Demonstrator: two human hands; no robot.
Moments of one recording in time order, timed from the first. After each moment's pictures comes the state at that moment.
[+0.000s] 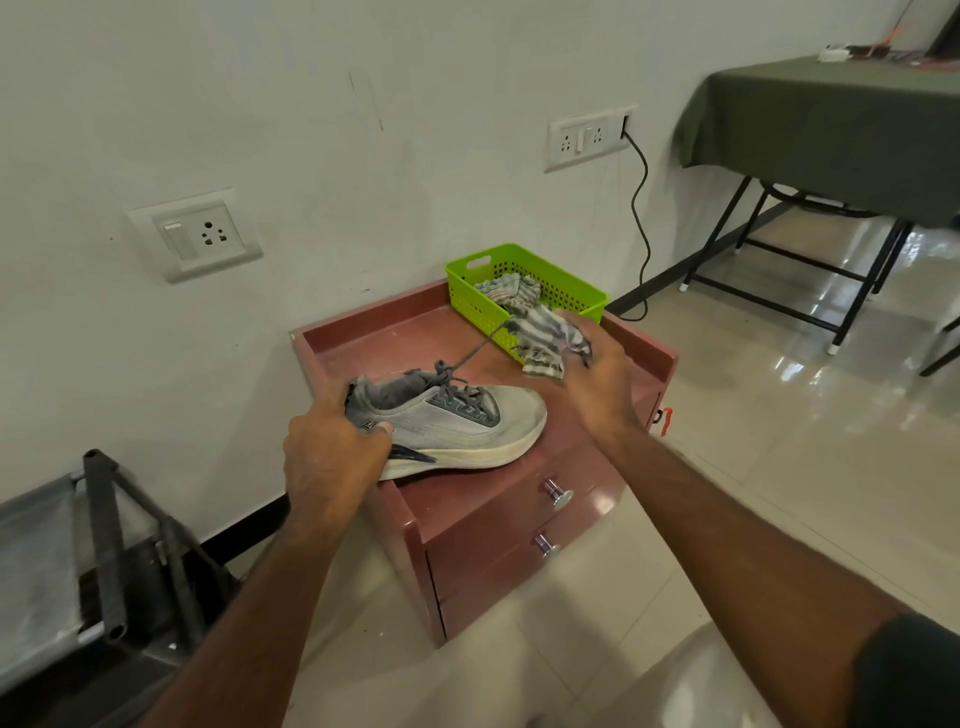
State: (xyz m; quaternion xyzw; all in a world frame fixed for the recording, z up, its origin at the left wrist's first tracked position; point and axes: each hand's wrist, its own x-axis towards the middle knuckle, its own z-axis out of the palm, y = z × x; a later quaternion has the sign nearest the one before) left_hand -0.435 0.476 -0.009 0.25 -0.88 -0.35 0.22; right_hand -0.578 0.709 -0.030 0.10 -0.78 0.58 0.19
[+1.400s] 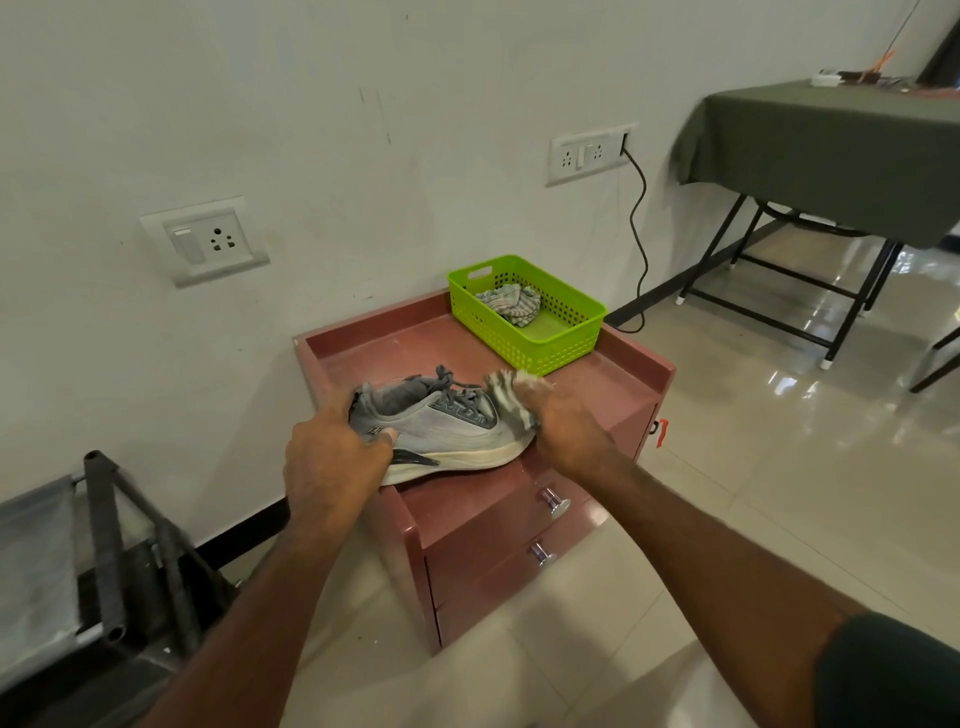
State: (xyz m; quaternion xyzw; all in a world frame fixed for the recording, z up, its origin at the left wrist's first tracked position) left_hand -0.431 0.475 -0.008 0.24 -0.88 -0.33 0.23; right_hand -0.565 0.704 -0.054 0.26 -0.94 0.20 0.05
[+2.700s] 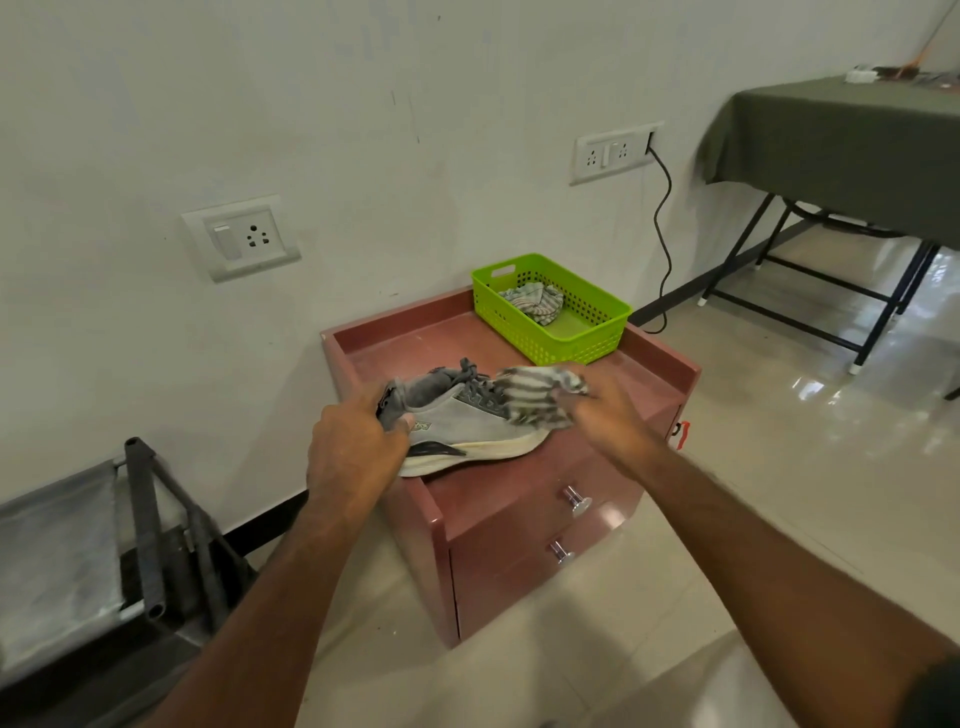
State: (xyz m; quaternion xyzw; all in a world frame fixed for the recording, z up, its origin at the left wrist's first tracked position) left_hand -0.428 0.465 0.001 0.22 -0.90 -0.31 0.20; right_hand -0.548 0.703 -0.021 0.13 -0.83 0.55 -0.03
